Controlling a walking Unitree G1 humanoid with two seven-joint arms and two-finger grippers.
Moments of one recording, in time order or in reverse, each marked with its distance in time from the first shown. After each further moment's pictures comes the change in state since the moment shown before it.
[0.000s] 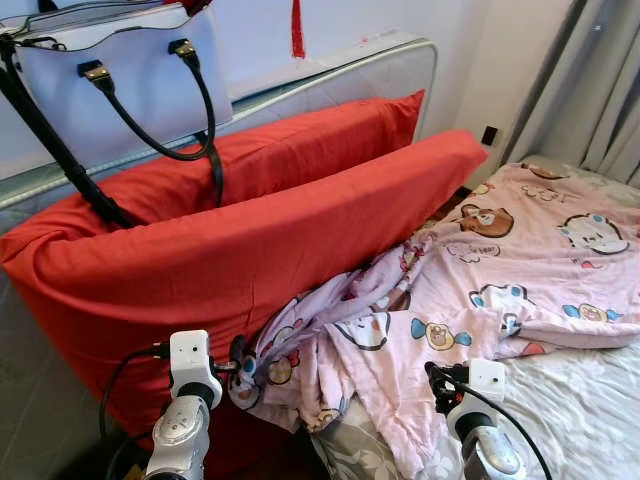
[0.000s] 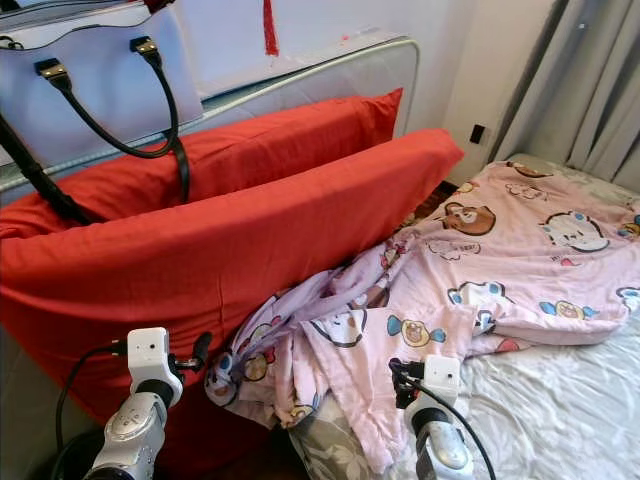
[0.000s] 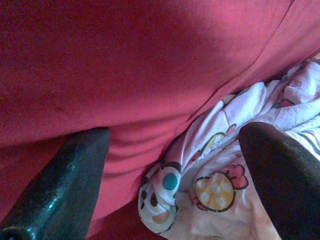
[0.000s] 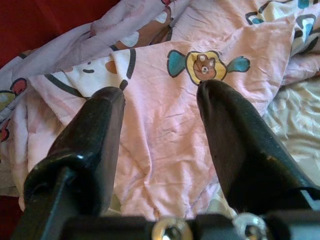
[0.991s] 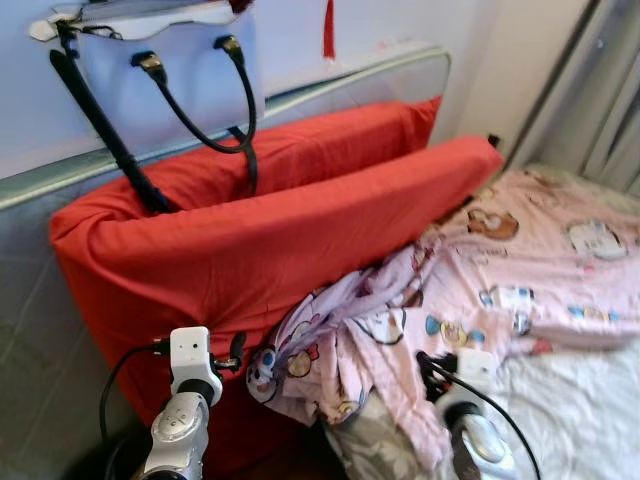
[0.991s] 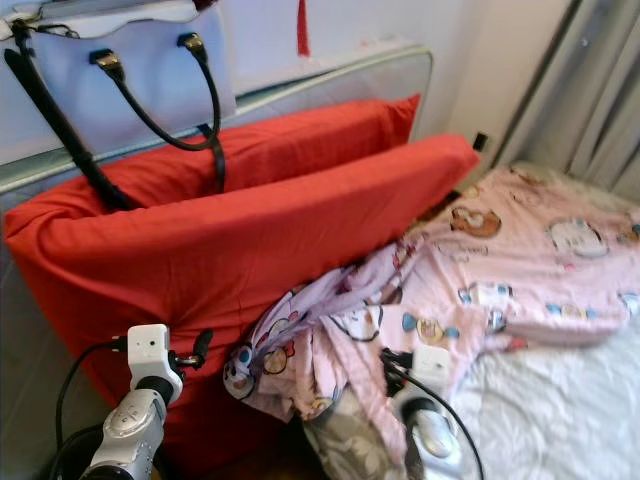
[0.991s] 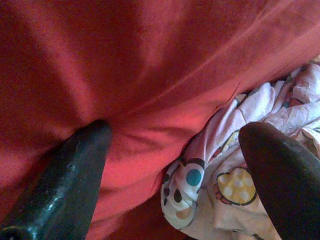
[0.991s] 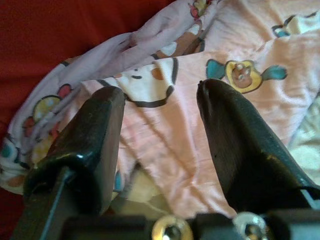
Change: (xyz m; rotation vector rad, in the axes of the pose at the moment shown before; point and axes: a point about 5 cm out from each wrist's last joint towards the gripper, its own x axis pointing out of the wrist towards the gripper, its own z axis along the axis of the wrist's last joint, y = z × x) left arm 0.001 0.000 0.005 0.007 -0.010 -0.018; right arm 0.007 0.017 0.010 0.010 -0.040 0.027
